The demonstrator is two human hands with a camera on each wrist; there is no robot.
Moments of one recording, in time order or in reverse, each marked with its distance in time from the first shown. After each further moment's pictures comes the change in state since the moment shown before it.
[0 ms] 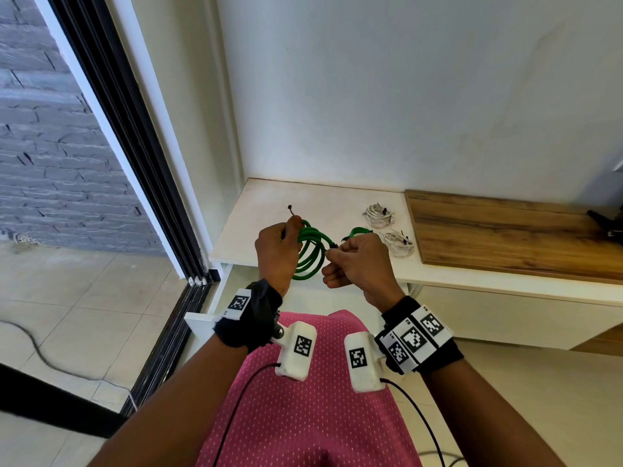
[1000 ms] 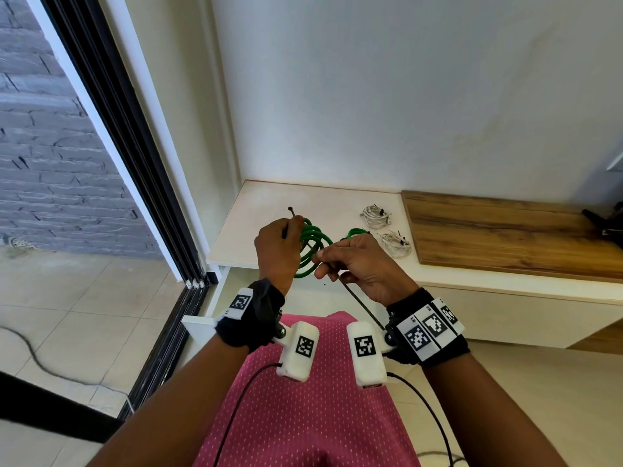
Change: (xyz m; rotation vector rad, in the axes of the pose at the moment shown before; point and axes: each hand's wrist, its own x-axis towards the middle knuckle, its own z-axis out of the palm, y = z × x) left_hand -0.001 0.005 0.004 0.044 -0.003 0.115; right_hand 0.002 -0.009 -0.013 0.110 -0.242 0.102
